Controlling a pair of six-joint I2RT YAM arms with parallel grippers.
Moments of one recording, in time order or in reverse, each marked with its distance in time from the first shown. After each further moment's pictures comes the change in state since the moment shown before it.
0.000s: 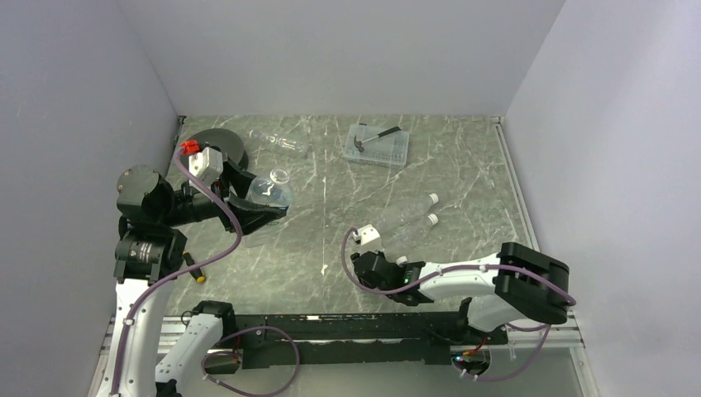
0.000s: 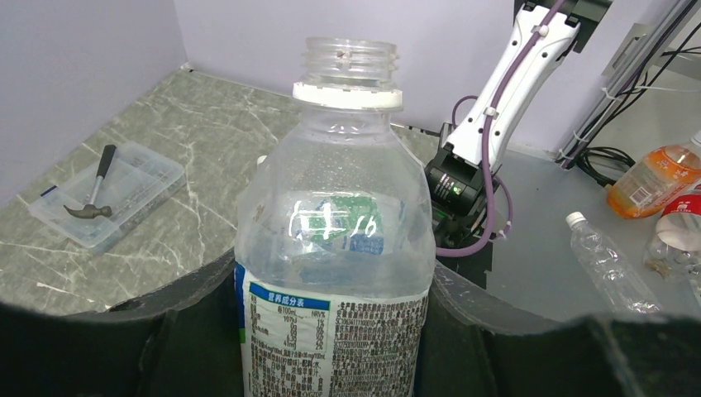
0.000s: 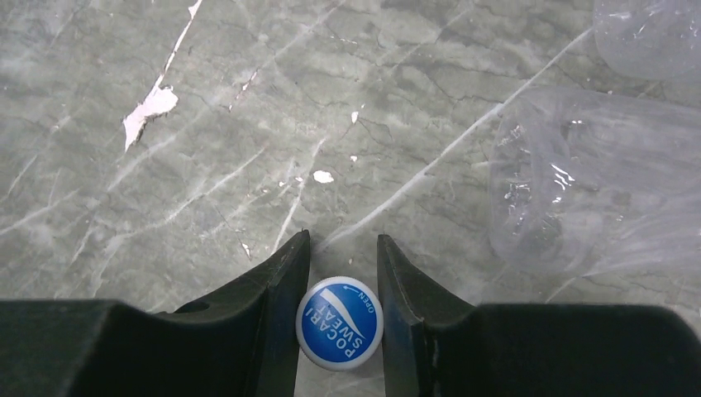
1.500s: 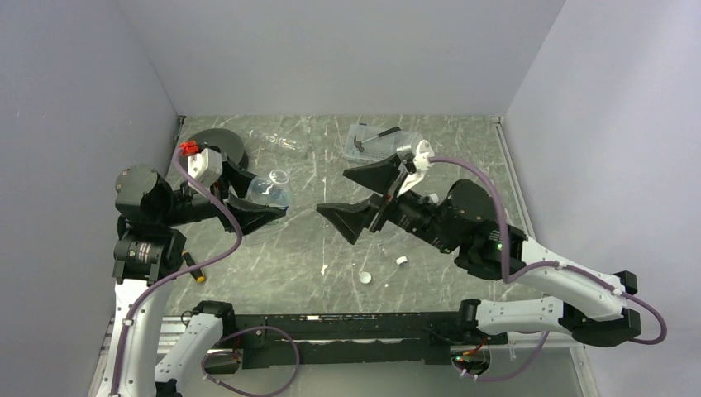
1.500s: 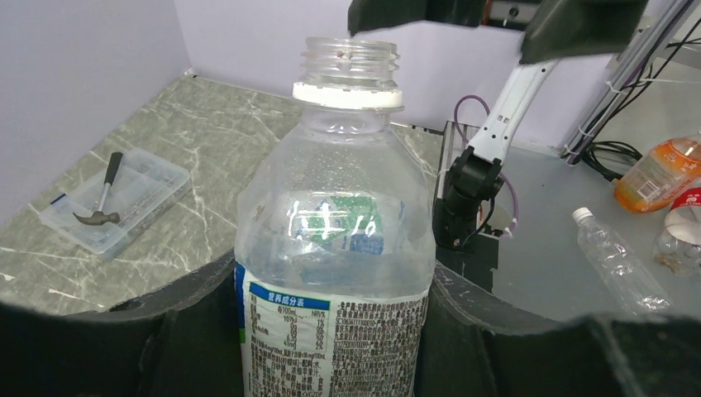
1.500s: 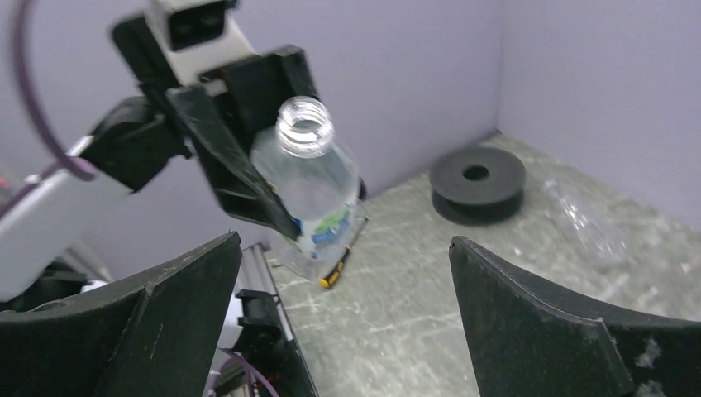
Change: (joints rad) left arm 0.000 0.003 0.012 -0.006 0.002 0.027; right arm 0.035 -0.371 0.787 -0.170 -0.264 -0.343
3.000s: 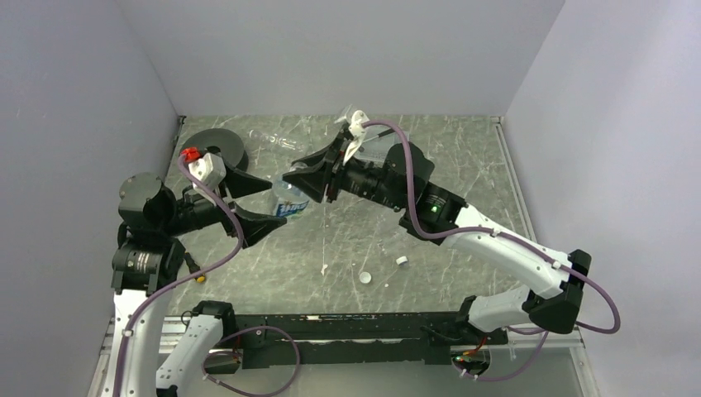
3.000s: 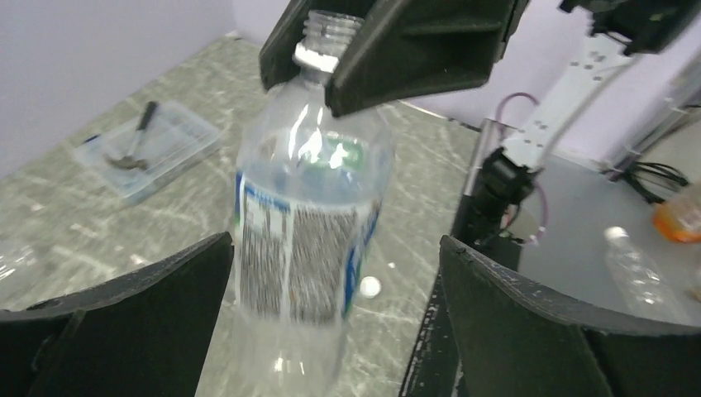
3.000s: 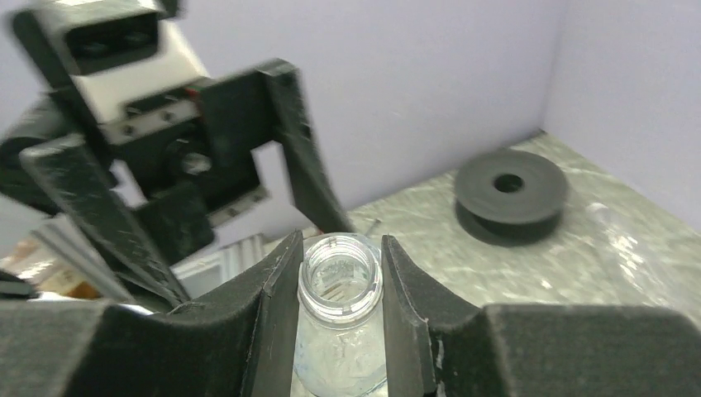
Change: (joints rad) left arm 0.004 -0.050 -0.030 -0.120 -0.089 0.039; right arm -0.180 0.319 0.149 0.183 -0.388 0.037
